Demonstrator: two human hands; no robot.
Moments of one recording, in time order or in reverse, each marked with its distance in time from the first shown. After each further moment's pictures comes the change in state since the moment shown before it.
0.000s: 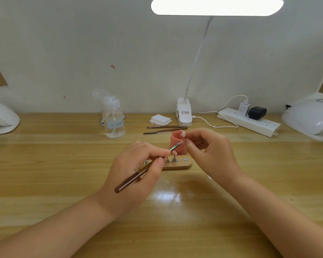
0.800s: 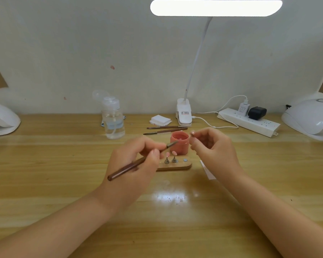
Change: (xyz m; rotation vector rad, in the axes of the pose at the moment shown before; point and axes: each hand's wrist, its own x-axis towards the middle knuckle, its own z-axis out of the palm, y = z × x) left_hand 0.009 0.010 -0.004 -0.200 0.013 -0.242; right_hand 0.003 0.011 -0.005 -0.005 0.115 0.168
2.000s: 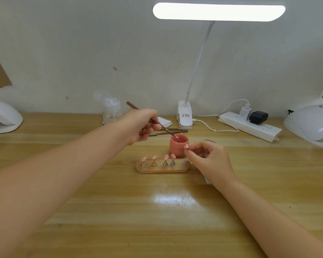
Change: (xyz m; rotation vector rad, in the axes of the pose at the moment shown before) left_hand 0.125 -0.037 0.006 -0.131 -0.055 -0.973; right_hand 0.001 0.021 0.002 -0.030 -0.070 0.123
